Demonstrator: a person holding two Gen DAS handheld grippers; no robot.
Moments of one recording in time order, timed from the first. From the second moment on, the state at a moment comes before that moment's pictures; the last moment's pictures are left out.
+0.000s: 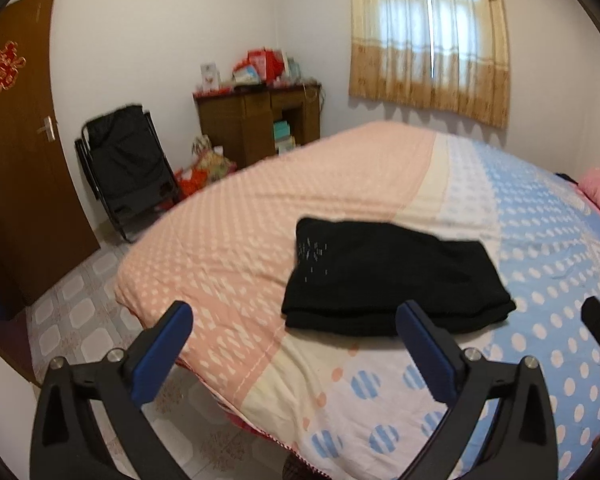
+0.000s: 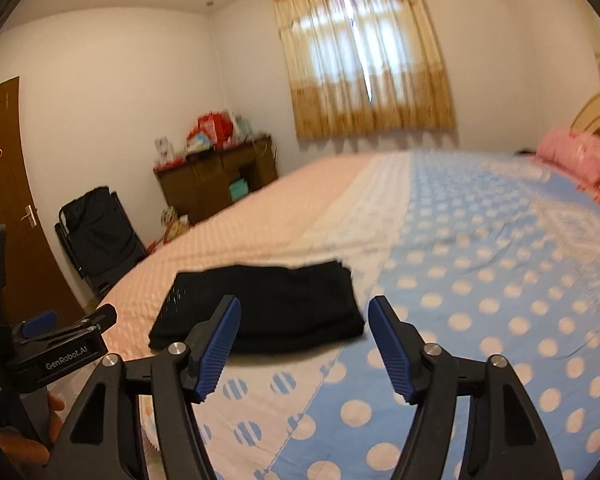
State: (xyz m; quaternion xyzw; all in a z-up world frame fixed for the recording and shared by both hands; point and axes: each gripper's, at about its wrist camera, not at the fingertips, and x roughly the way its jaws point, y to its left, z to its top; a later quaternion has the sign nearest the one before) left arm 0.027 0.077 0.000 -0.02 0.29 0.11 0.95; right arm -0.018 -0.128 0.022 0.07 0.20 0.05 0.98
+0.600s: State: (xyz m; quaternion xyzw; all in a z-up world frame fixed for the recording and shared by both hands) left arm 0.015 0.062 0.008 0.00 0.28 0.12 0.95; right arm -0.042 -0.139 0.038 0.08 0.15 0.02 0.98
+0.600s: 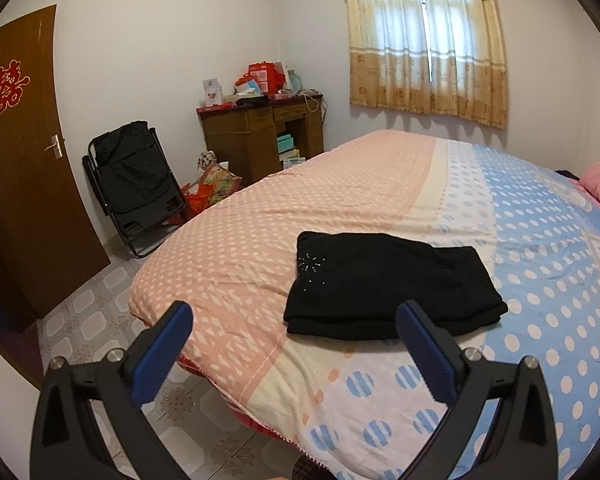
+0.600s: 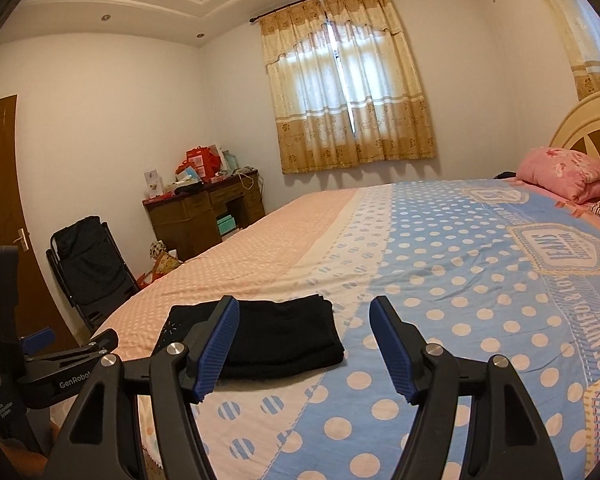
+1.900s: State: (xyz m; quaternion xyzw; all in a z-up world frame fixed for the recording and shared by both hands) left arm 0.019 0.059 0.004 0.00 0.30 0.13 0.95; right arm -0.035 -0.139 0.026 0.09 0.17 0.02 0.98
